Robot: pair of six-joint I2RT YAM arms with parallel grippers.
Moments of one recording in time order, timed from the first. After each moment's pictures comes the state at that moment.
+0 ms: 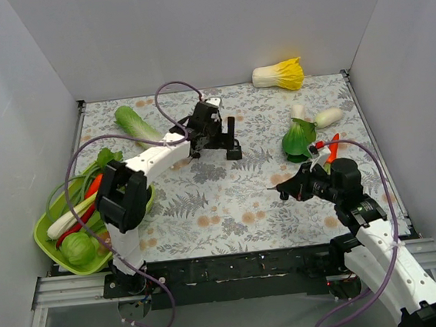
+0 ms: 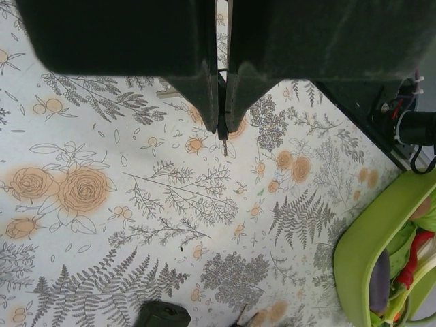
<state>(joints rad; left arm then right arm) -0.63 1.98 1.52 -0.34 -0.12 -0.33 0.28 0.58 0.41 -0.26 -0.49 0.41</state>
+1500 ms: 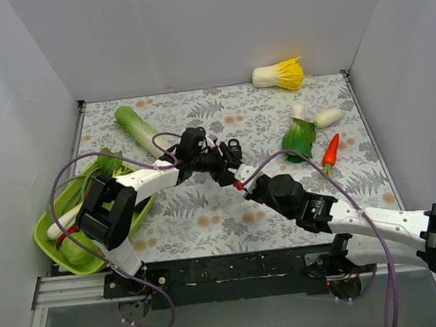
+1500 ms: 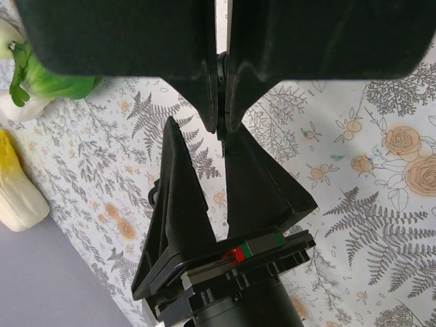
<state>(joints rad) -0.63 1.71 1.02 0.05 0.72 -1.36 1.07 1.00 0.52 0.17 0.31 -0.34</state>
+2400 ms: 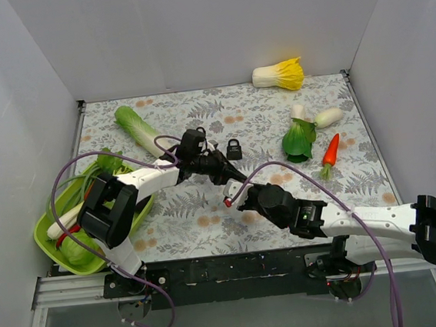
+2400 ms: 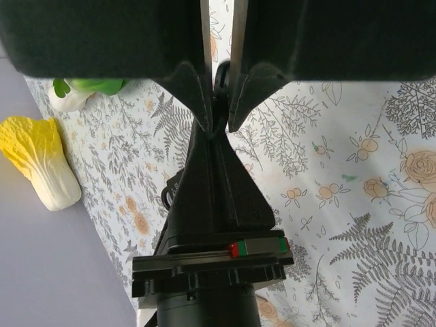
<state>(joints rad) -0.61 1.73 1.03 -0.02 0.78 -1.39 1.19 1.08 0.52 0.22 0.47 -0.53</state>
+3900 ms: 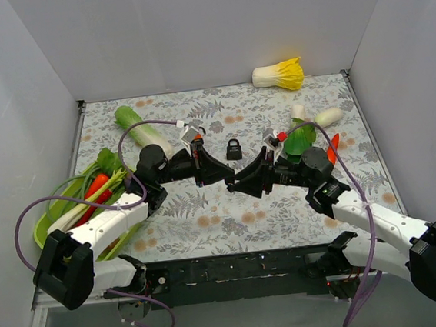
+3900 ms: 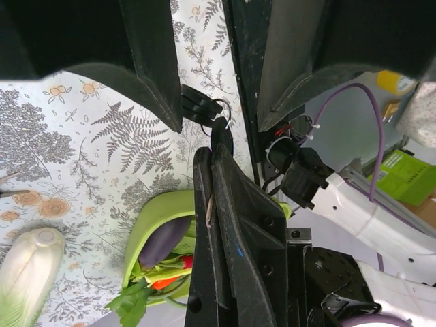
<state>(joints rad) -0.59 1.24 0.70 0.63 0.87 -0.69 0.65 0.99 0.52 0.52 -0.71 0.50</state>
